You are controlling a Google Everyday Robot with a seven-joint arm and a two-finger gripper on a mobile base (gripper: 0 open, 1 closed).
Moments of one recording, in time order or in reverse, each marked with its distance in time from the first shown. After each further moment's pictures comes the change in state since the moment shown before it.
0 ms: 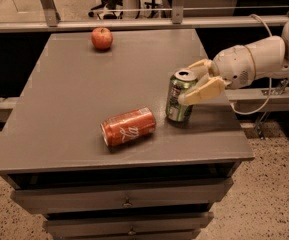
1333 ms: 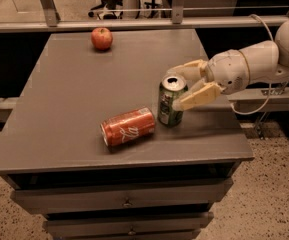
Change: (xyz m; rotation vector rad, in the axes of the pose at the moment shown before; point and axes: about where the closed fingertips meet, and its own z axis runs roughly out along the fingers) arm -0.004 0.016 0.018 -0.043 -0.028 -0.038
